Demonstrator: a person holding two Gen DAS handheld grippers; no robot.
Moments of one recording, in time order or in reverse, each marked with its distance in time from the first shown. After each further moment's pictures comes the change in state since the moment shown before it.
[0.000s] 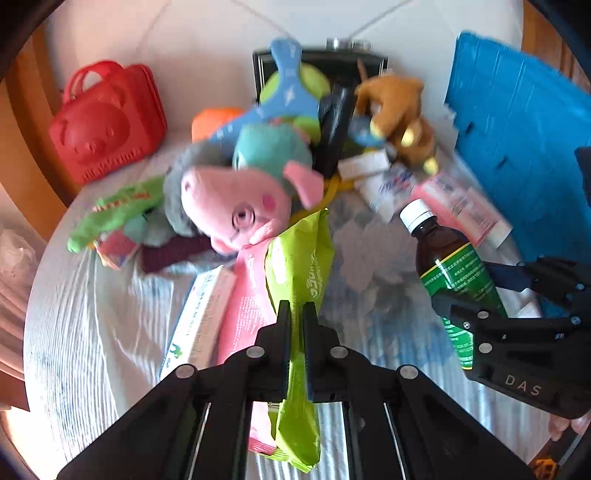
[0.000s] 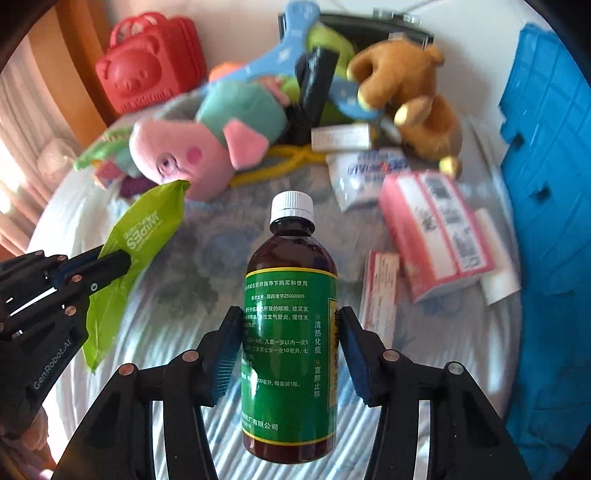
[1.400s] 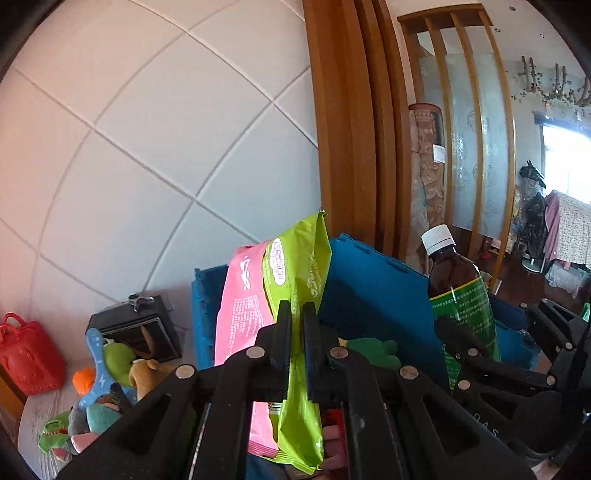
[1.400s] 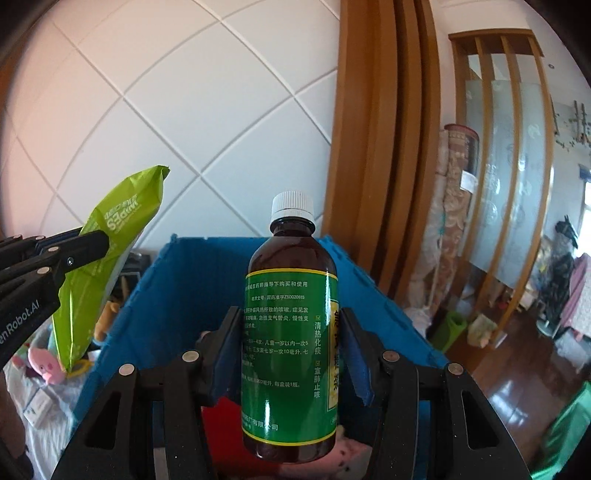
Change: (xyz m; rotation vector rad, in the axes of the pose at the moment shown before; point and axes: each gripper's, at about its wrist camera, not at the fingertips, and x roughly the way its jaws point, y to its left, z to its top) left arm -0.244 -0.374 0.157 0.315 -0.516 -0.315; right arm -0.367 -0.283 -0.045 0.260 -0.630 -0.531
